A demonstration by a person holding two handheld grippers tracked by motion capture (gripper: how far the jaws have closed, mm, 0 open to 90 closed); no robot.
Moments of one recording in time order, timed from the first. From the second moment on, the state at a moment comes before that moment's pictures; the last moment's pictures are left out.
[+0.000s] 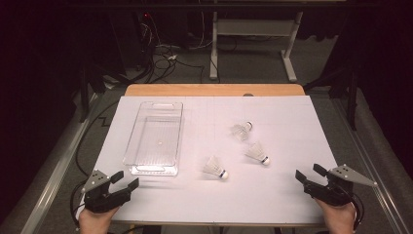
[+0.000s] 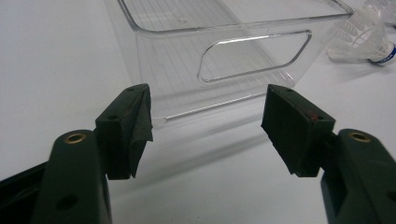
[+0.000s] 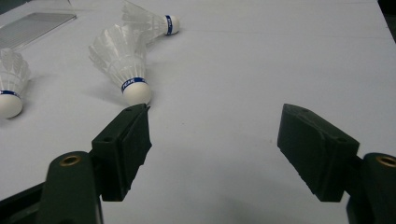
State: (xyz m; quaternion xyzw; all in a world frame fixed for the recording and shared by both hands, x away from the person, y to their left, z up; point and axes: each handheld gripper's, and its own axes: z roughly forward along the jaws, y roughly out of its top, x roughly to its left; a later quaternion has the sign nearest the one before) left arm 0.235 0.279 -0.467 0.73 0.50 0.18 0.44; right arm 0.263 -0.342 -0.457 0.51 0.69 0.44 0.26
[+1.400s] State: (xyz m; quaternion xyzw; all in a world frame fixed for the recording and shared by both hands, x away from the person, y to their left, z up) left arm 0.233 0.259 -0.461 0.74 0.47 0.16 0.45; right arm 0.262 -0.341 -0.457 0.51 0.69 0.44 0.25
